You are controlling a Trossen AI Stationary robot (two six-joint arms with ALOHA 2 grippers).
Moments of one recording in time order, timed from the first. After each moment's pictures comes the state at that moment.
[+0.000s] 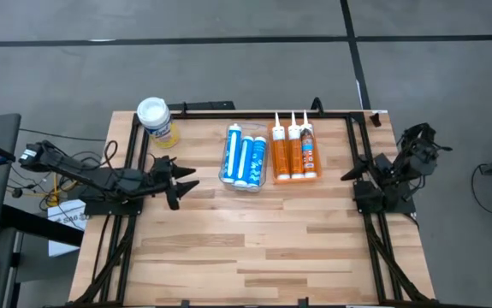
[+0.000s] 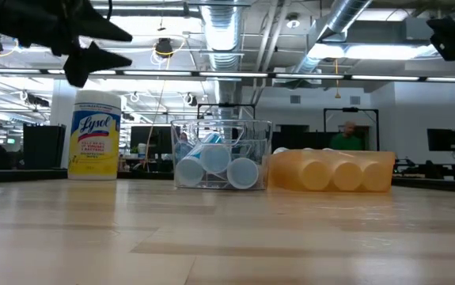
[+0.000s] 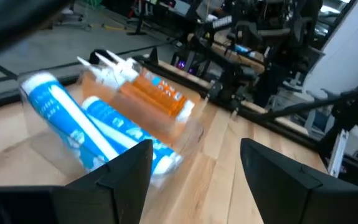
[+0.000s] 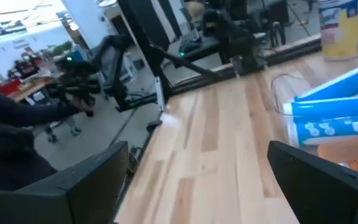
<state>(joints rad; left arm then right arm) -0.27 0.62 0.28 0.24 -0.57 -0.44 0.87 0.01 0.53 -0.69 0.57 0.46</state>
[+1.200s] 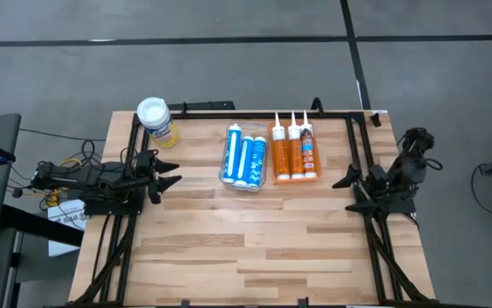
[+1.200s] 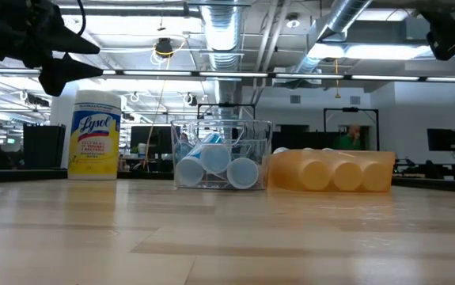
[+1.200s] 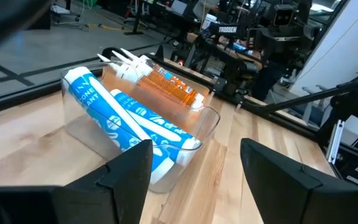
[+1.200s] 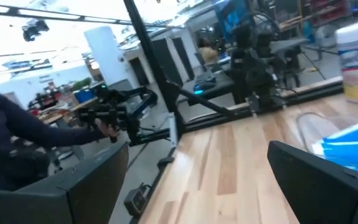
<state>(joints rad) -0.15 0.10 0.22 -0.22 -0.42 -0.41 0.85 0.00 0.29 -0.21 0.57 0.29</state>
